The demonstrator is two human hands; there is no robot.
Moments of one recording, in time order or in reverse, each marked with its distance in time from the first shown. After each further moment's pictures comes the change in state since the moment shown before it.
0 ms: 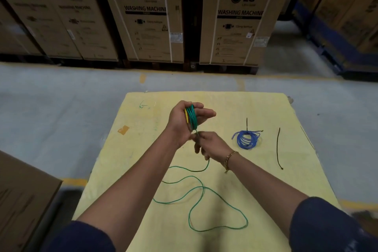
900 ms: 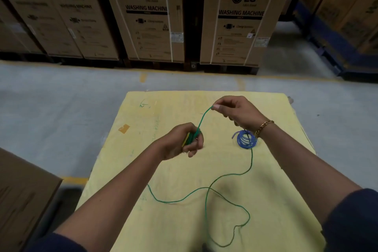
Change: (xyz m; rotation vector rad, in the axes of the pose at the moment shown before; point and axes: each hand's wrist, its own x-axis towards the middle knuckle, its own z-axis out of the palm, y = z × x) left_hand -0.033 -0.008 -0.034 0.583 -0.310 -0.308; right_hand -0.018 -0.071 -0.091 -0.148 0.146 -0.199
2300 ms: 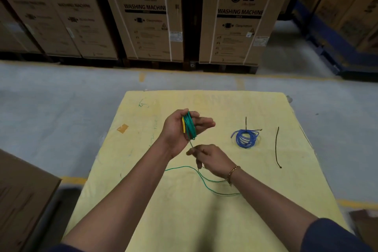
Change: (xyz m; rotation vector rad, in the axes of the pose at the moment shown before) left_hand 0.009 0.012 0.014 -0.635 0.179 0.276; right_hand -0.043 0.072 0.110 -0.072 -0.196 0.120
